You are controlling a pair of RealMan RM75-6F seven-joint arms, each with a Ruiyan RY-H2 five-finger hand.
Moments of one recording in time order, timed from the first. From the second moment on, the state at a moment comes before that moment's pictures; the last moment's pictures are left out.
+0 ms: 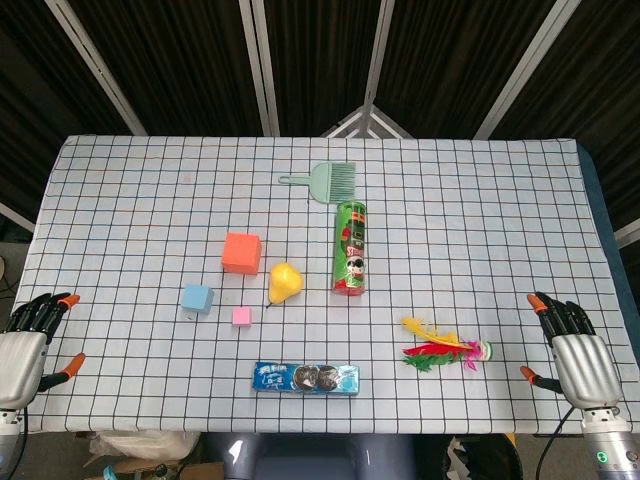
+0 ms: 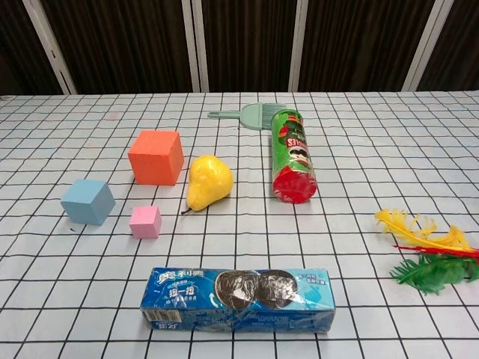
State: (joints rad) left arm -0.05 -1.07 0.00 -1.83 1.53 1.50 0.21; right arm 0.09 -1.08 0.02 -1.70 -1.53 1.43 -0.09
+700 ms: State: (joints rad) left arm -0.06 -1.09 0.00 -1.82 1.54 1.50 0.22; right arm 0.09 -1.07 0.01 -1.71 -1.53 1.42 -0.10
